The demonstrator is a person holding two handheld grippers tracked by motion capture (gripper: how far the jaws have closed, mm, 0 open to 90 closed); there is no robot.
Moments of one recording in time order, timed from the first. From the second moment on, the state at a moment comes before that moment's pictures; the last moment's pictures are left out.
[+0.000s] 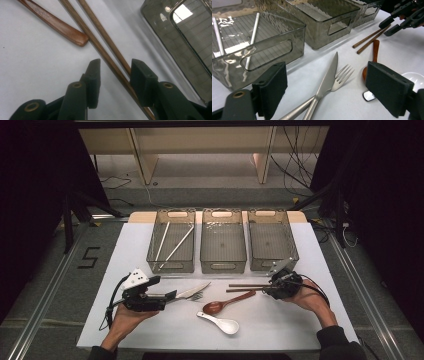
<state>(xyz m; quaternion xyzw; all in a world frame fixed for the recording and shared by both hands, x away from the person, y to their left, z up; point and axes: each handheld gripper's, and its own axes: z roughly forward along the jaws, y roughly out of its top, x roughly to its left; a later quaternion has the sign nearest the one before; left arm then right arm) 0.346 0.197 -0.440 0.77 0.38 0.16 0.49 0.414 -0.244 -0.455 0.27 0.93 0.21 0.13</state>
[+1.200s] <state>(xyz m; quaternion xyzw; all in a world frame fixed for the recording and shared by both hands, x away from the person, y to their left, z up) 0.343 0.191 -0.446 0.79 0.36 0.15 0.48 0.428 -0.227 -0.456 0.19 0.97 0.10 0.10</state>
